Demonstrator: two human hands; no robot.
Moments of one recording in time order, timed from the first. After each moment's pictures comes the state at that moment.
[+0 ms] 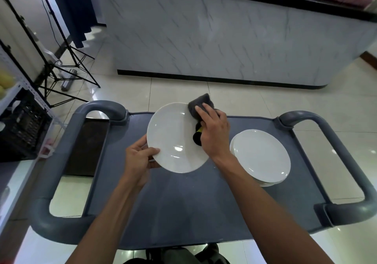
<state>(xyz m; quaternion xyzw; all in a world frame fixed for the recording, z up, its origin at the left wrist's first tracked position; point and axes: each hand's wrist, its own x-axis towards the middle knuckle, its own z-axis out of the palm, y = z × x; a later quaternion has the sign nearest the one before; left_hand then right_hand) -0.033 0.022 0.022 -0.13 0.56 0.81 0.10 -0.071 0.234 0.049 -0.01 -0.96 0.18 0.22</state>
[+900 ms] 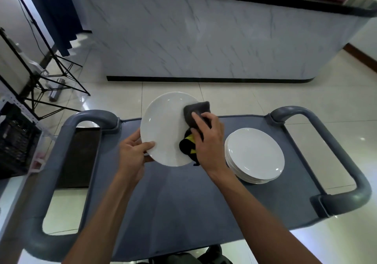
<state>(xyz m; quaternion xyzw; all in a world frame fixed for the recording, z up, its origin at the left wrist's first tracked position) -0.059 0.024 0.040 -0.08 0.57 0.81 0.07 -0.041 0.225 0.053 -0.03 -0.91 0.29 0.28</state>
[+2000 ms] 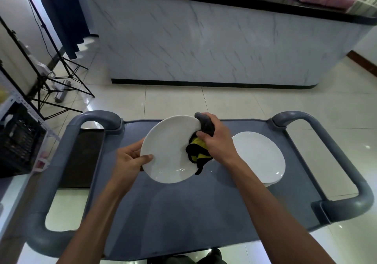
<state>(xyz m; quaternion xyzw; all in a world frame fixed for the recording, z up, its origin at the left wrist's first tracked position) -0.036 -0.001 0.034 0.02 0.66 0.75 0.07 -0.046 0.255 0.086 -0.02 -0.85 0.52 0.08</state>
